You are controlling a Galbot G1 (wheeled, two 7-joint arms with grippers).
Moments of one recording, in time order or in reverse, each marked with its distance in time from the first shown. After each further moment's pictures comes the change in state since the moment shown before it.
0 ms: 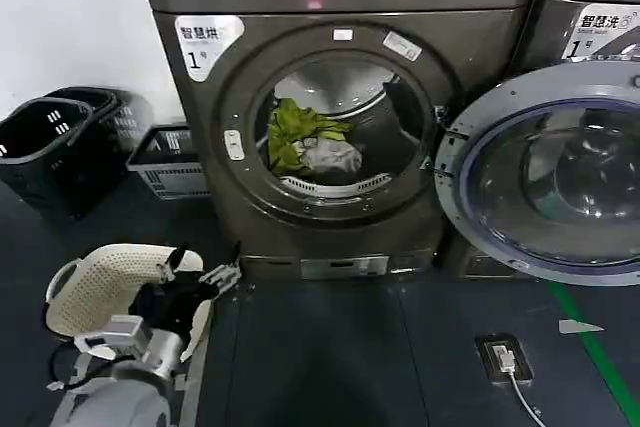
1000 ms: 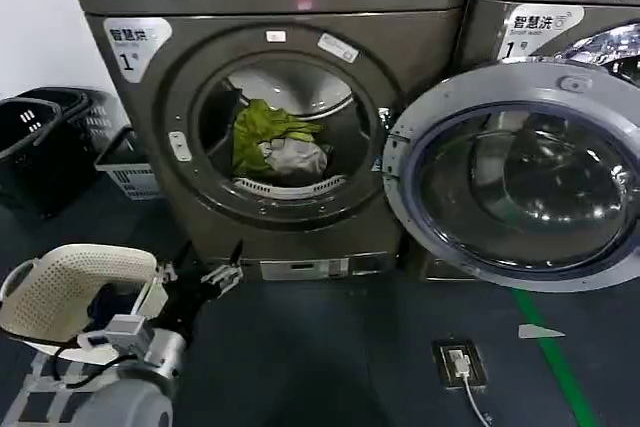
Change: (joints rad) left arm -0.001 -0.010 -0.002 0.002 0.002 0.002 0.008; right arm 0.021 -0.008 -0.011 -0.015 -0.004 0.003 -0.024
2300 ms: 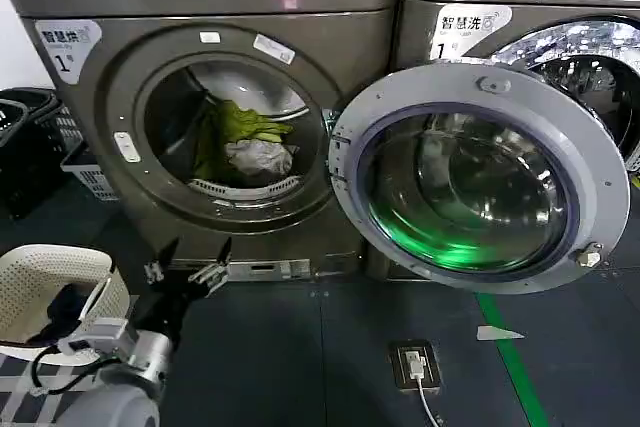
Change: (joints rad) left arm 0.003 0.009 -0.037 -0.022 -0.023 0.005 0.000; right arm 0.009 -0.003 -0.017 -0.026 -0.001 0.082 -0.038
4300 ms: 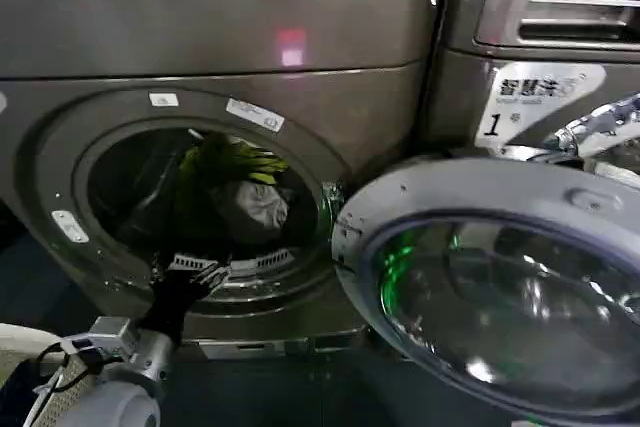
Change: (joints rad) left arm 0.001 0.005 0.001 0.005 0.000 0.004 0.002; right arm 0.012 0.026 -0.027 0.020 -0.002 0.016 -0.007
